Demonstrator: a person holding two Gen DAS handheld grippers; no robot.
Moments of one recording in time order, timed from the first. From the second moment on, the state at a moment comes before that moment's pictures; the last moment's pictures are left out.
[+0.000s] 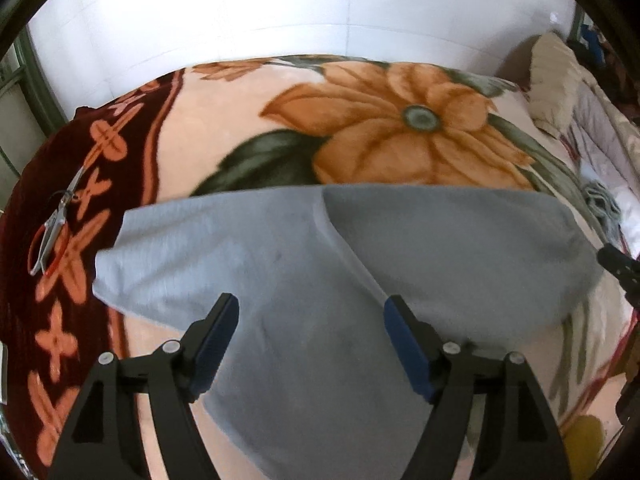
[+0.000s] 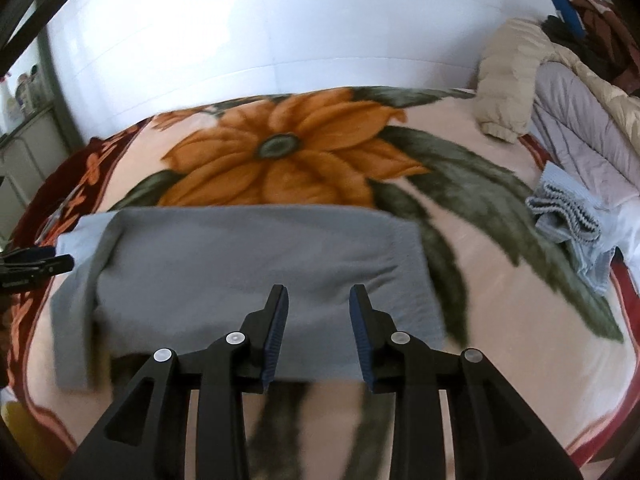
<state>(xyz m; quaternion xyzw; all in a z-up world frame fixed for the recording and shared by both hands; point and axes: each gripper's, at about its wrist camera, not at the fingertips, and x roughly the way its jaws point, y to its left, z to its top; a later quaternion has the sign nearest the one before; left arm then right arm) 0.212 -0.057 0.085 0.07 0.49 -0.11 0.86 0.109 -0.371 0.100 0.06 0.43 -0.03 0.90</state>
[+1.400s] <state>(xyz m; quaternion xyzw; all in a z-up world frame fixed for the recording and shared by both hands) 0.100 -0.079 0.044 0.08 0.47 -0.13 0.87 0.053 -0.307 0.057 0.11 0.48 0.02 0.87</state>
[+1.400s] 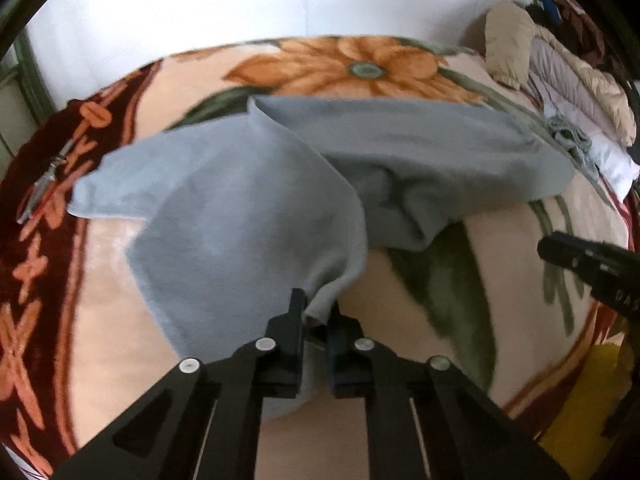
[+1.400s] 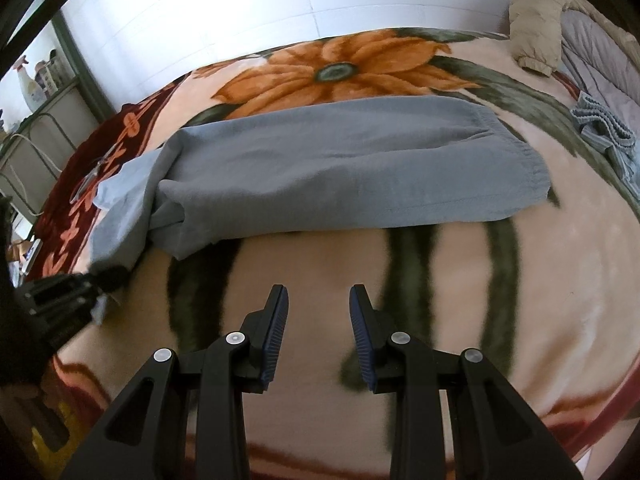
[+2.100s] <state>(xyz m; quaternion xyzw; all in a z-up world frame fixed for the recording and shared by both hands) 0.237 0.051 0.133 0.13 0.39 0.00 0.91 0.079 -0.269 0.058 0.08 0.48 0.06 0.87</state>
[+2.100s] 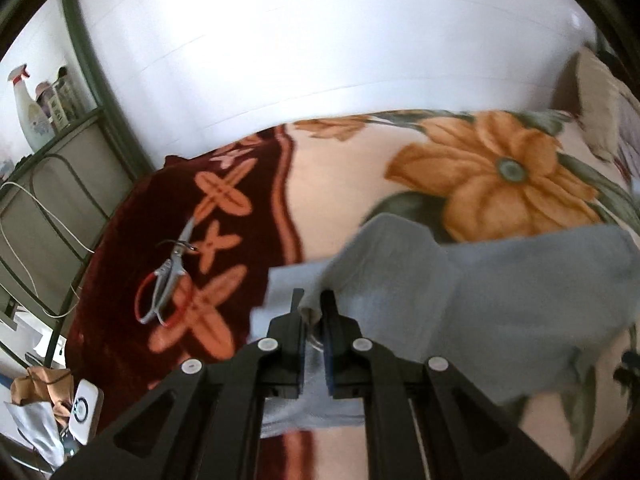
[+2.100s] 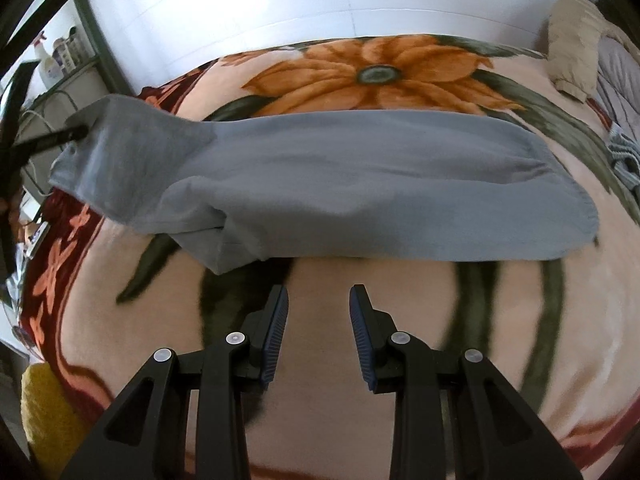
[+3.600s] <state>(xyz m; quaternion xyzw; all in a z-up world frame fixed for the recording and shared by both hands) 0.217 0.019 0.045 0.05 0.49 -0.11 0.87 0.130 -0.183 0.036 0.00 0.50 0.06 0.87</state>
